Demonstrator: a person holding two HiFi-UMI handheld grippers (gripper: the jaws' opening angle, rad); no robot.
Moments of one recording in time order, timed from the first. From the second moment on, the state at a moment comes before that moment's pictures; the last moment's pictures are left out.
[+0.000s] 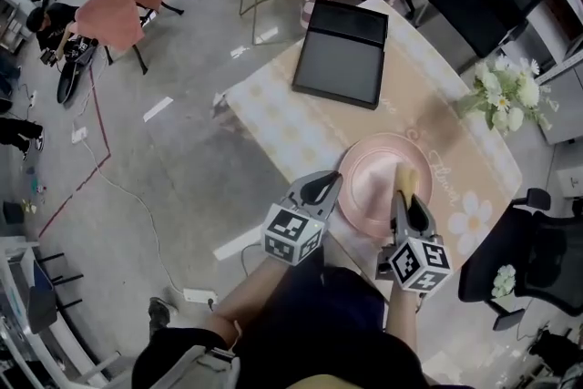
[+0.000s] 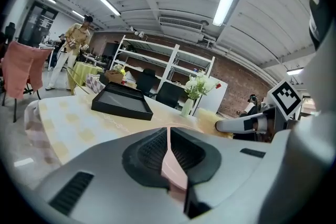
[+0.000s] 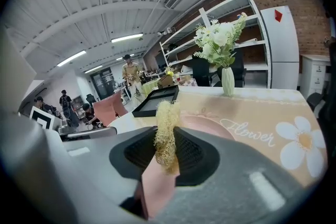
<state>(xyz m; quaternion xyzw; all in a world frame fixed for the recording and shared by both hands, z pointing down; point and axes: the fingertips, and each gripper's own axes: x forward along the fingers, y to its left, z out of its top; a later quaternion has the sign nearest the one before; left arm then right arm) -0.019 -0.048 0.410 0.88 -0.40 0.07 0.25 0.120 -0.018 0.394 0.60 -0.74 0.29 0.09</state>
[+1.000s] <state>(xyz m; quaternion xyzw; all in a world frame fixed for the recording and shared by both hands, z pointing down) -0.013 -0.086 0.435 0.87 -0.40 0.07 0.26 0.082 -0.080 0.426 0.54 -0.78 0.28 0.15</state>
